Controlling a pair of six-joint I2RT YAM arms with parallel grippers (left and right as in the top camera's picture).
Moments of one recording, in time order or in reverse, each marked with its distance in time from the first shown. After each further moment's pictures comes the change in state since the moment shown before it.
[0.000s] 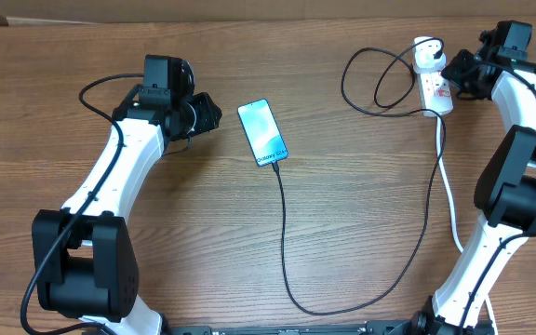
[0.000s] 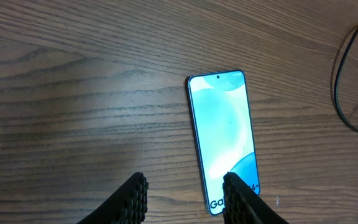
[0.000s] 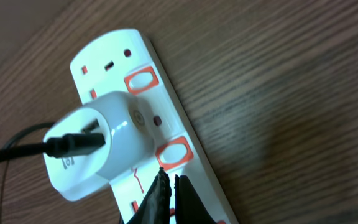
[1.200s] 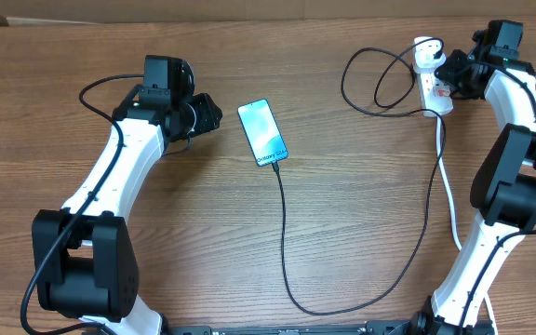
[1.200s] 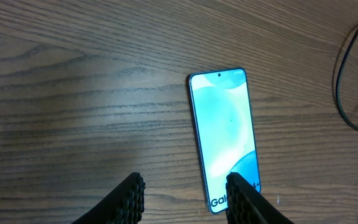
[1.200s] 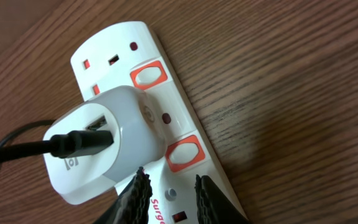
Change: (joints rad) left arm 0.000 0.000 0.000 -0.007 0.000 0.000; right arm 0.023 0.008 0.001 -0.001 0.034 0.003
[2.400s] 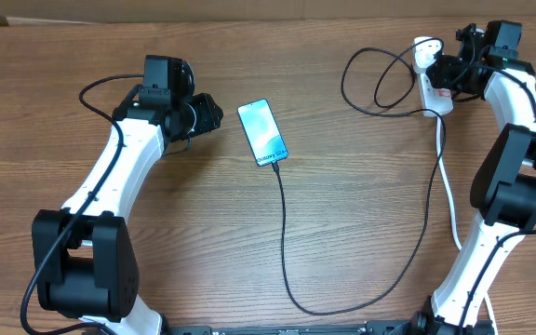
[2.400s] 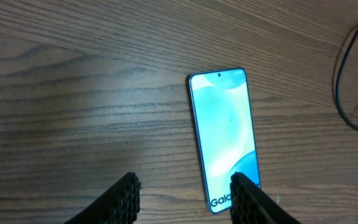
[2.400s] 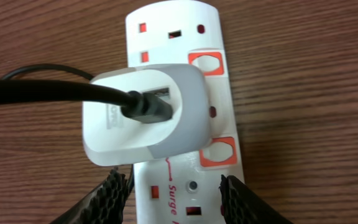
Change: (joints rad) left arm 0.000 0.000 0.000 0.000 0.000 0.000; right arm 0.002 0.000 0.000 -0.014 -0.102 -0.357
